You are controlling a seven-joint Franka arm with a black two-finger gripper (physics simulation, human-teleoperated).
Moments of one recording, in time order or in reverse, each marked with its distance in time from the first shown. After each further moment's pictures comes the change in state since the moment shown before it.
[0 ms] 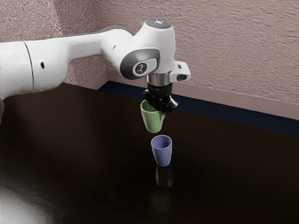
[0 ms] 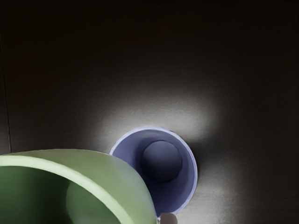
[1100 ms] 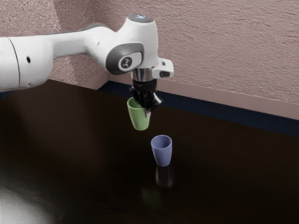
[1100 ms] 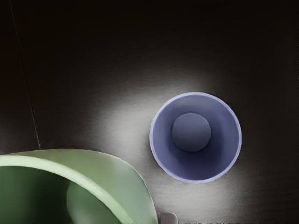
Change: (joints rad) arm 0.046 -0.098 0.048 -0.096 -0.093 0.002 0.179
